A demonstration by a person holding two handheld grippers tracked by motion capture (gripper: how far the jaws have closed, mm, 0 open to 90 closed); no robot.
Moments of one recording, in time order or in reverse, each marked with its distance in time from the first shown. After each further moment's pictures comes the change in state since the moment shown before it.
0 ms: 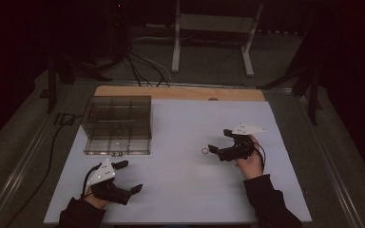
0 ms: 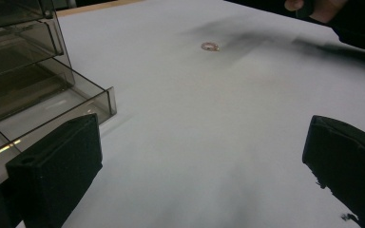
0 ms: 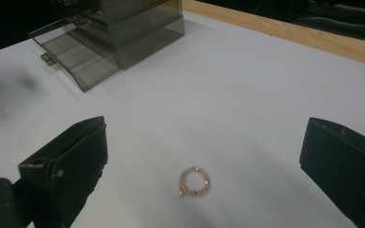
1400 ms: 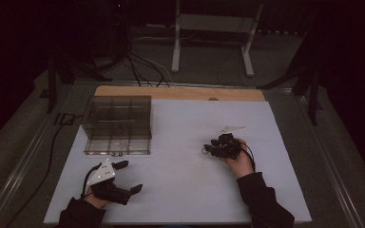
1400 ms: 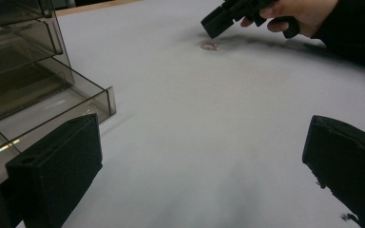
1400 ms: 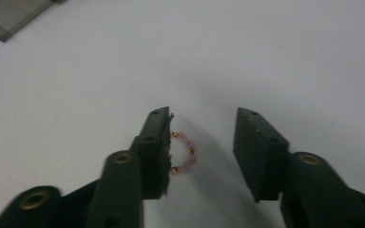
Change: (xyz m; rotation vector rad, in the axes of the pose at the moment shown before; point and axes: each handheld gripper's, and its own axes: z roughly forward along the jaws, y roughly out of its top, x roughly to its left) left arm 0.001 0.000 0.000 0.004 -0.004 0.000; right arm 0.000 -0.016 0.049 0.254 -0.118 0.079
